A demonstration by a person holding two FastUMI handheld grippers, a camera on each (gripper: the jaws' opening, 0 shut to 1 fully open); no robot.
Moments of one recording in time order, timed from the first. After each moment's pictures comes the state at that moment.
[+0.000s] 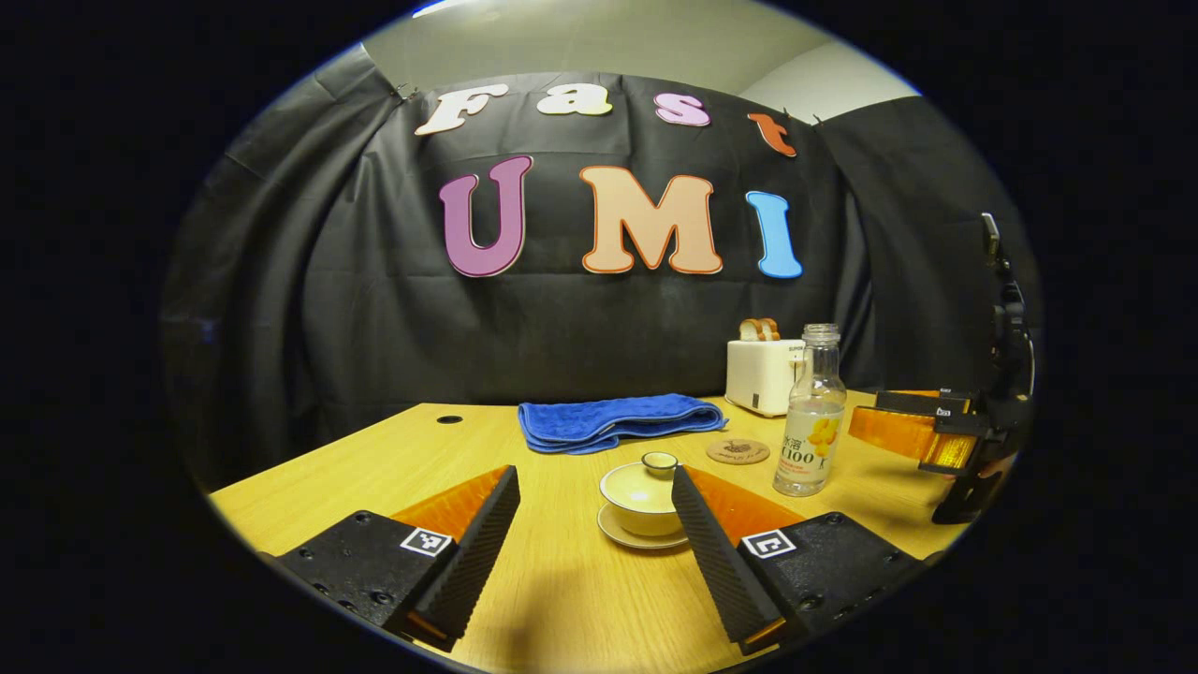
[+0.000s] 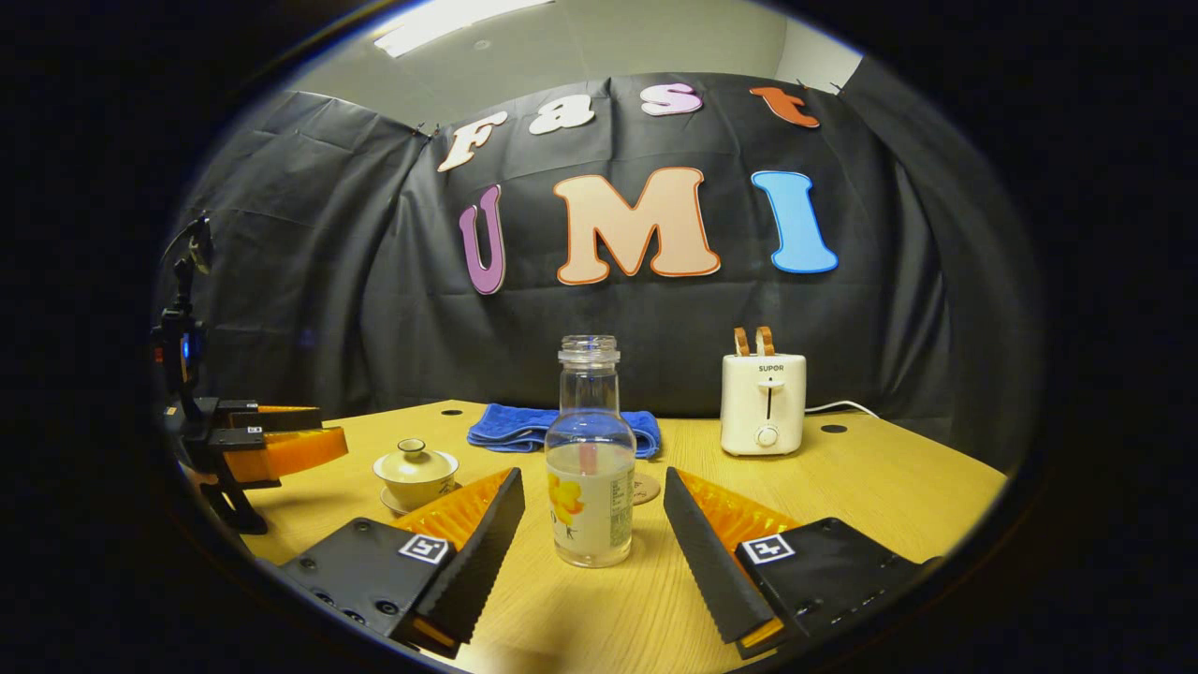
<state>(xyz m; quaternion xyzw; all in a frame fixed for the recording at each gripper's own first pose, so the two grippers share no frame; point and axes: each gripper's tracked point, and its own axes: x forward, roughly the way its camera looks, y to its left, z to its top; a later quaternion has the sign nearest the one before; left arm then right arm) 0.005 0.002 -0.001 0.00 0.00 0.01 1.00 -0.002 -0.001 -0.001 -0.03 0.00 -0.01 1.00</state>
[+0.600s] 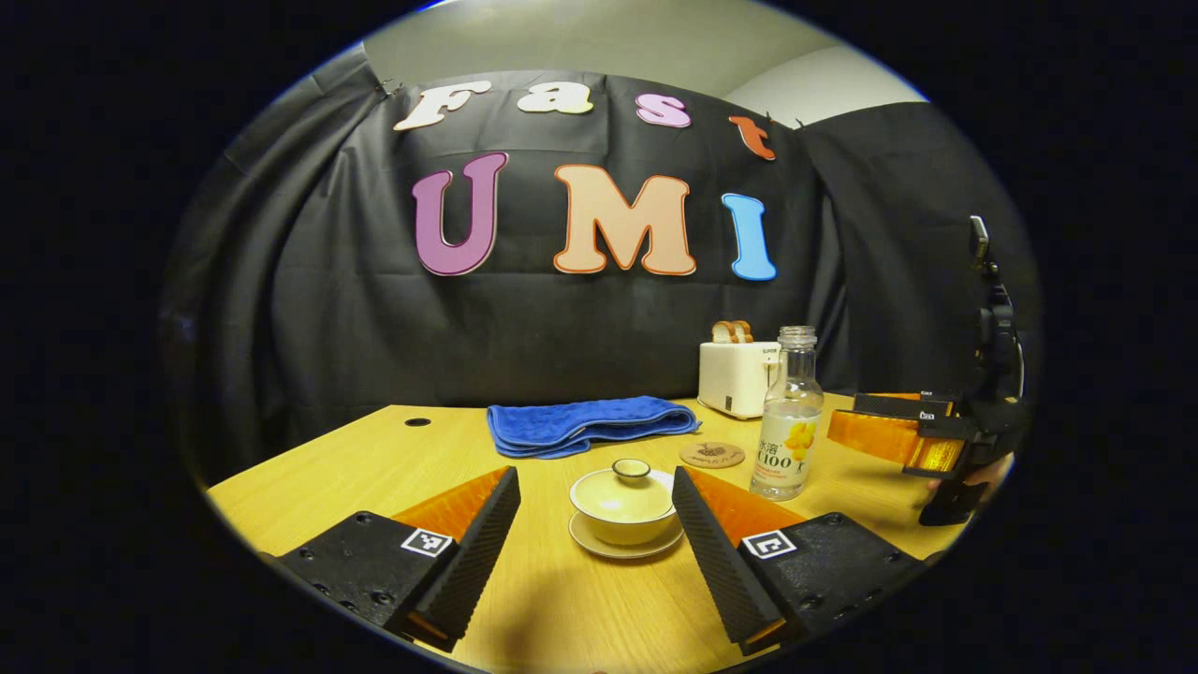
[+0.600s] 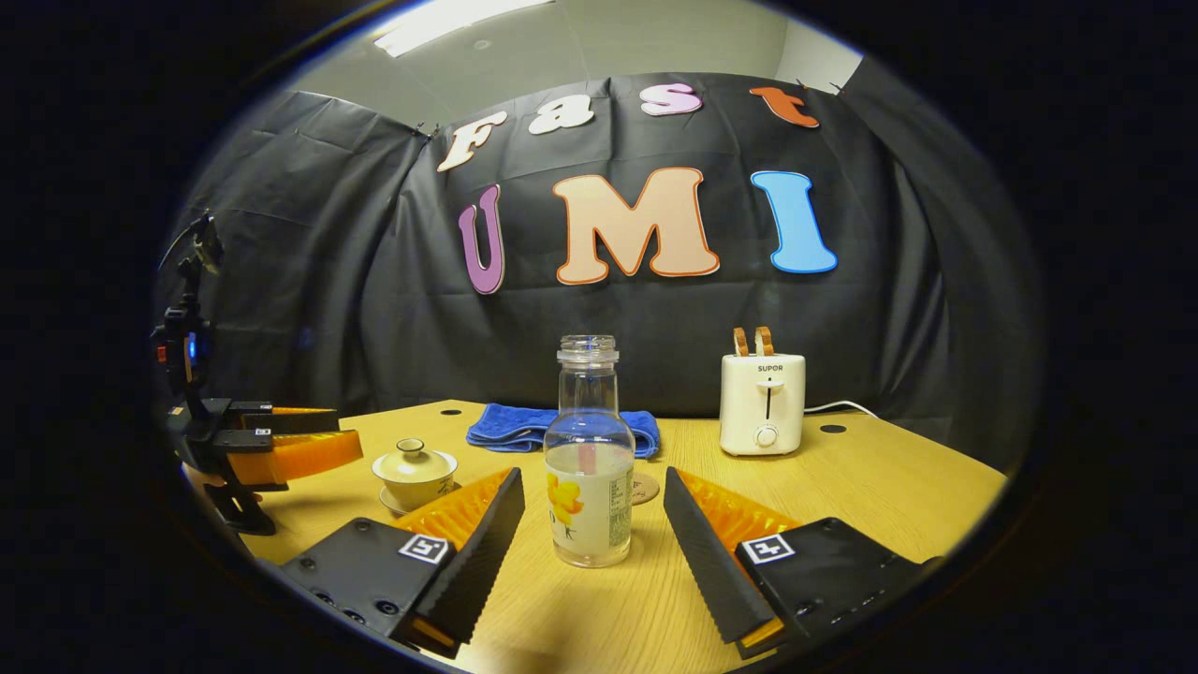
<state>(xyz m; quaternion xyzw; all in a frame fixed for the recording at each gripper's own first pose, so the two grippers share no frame) 0.024 -0.015 -0.002 0.00 0.00 -0.03 1.00 -0.003 0.001 0.000 -0.03 0.00 -0.01 1.00</state>
